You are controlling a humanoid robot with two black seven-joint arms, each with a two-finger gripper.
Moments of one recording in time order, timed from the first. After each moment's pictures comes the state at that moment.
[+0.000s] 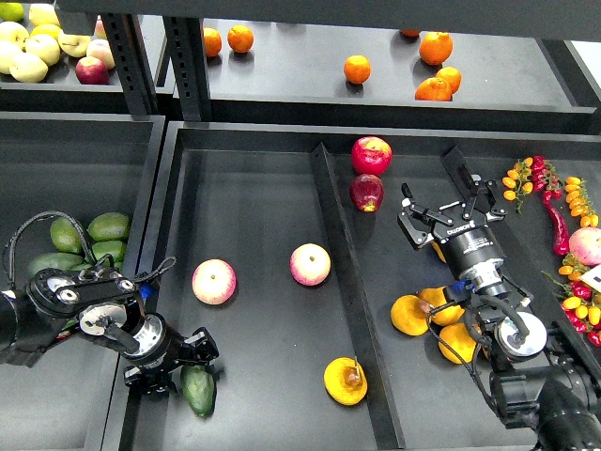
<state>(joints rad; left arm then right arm) -0.84 0.19 0.18 -0.71 0.34 -0.49 0.49 0.35 0.01 1.44 0.75 0.05 0.58 -0.18</state>
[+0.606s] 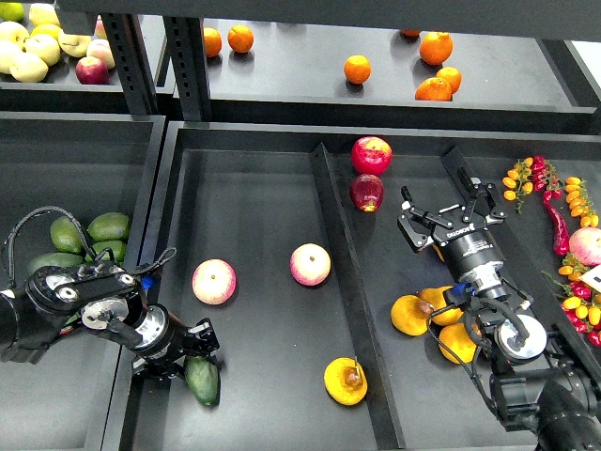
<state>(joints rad) -0.84 0.19 0.07 -0.72 0.41 -0.49 0.49 0.34 0.02 1.44 0.75 0.05 0.58 -0.18</state>
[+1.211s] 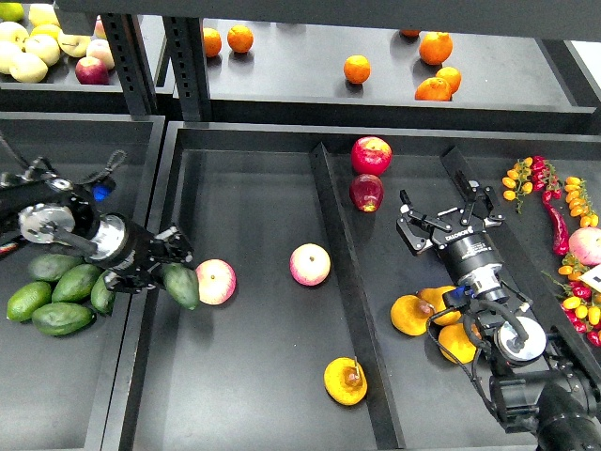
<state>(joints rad) -1.04 0.56 0.05 -0.83 0.27 -0.49 0.49 0.34 0.01 1.43 0.75 0.05 0.58 -0.19</state>
